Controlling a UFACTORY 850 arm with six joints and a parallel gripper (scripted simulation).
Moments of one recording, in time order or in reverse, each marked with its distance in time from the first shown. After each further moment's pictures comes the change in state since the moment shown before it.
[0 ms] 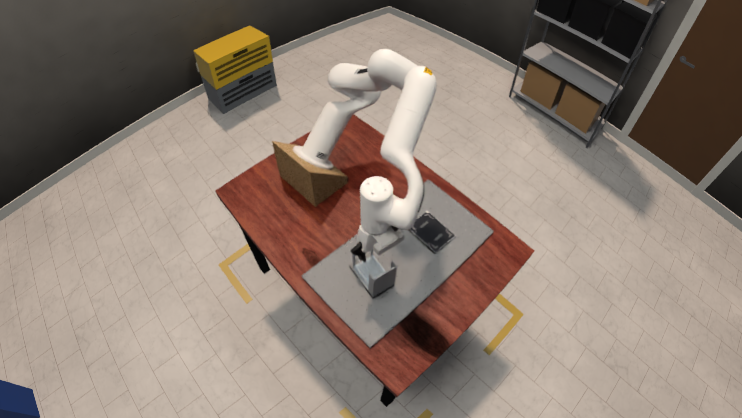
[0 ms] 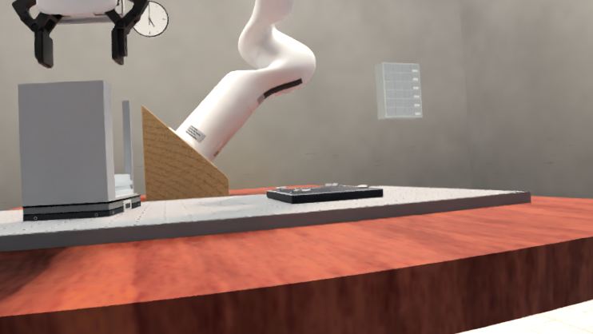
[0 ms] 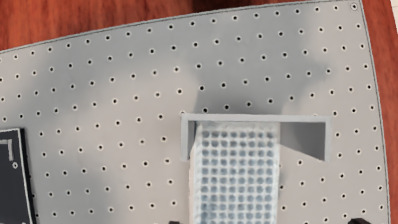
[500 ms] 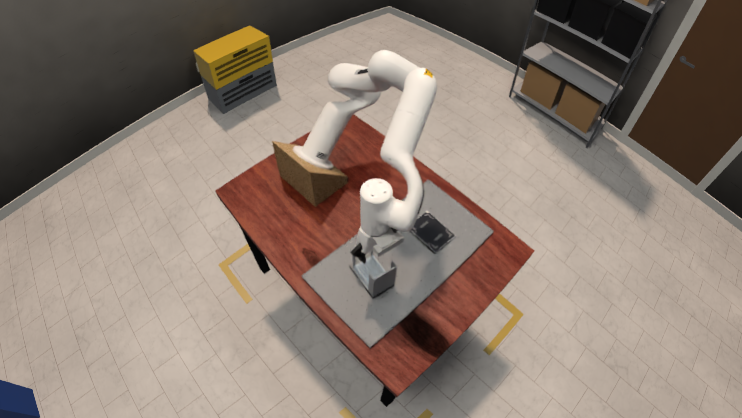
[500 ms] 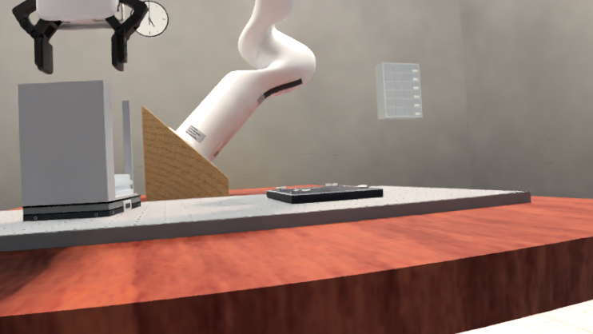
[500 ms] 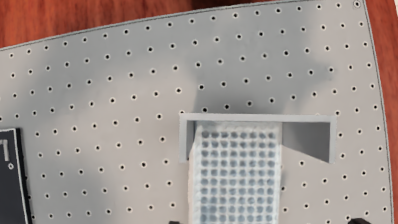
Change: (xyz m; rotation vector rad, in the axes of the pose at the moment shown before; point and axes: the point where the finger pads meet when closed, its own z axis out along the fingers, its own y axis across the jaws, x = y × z) arm 0.000 0.000 0.008 0.000 -0.001 0.000
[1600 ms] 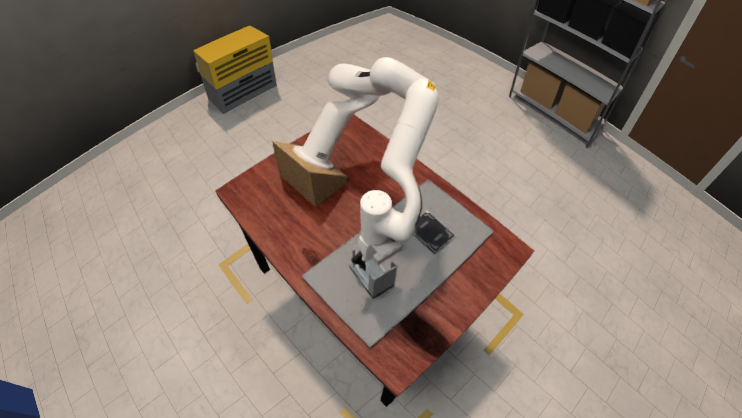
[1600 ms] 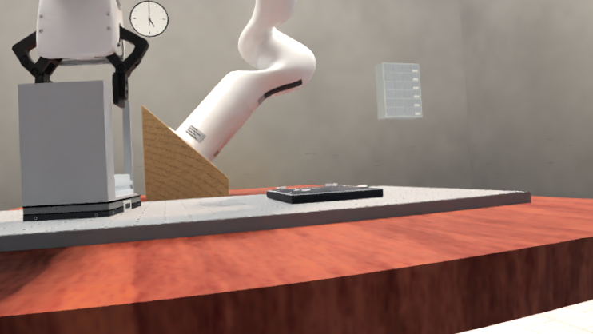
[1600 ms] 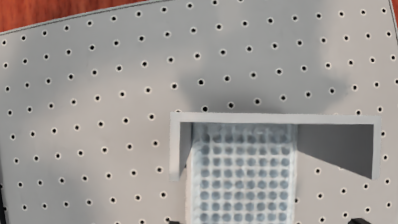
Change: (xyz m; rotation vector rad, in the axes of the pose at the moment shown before) arm 0.000 0.000 0.048 0.000 0.000 0.000
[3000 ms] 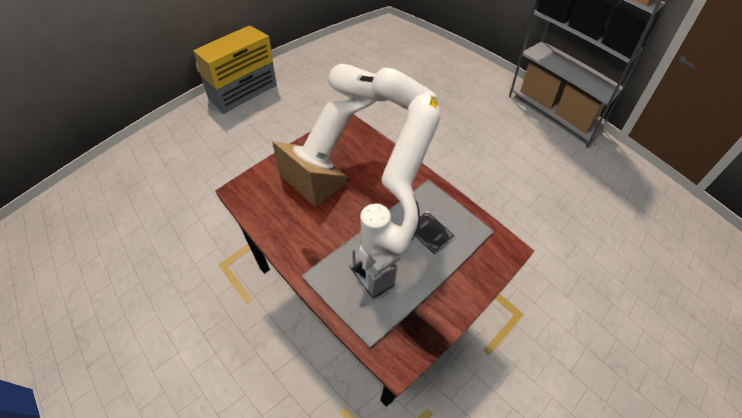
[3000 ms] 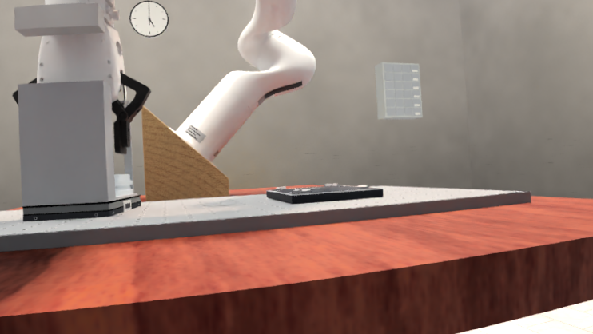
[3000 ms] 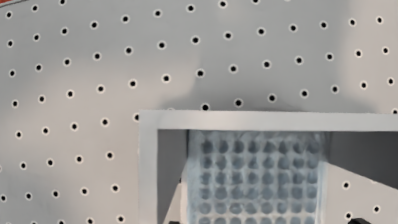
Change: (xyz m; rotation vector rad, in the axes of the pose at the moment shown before) arm 0.000 0.000 0.060 0.000 0.000 0.000
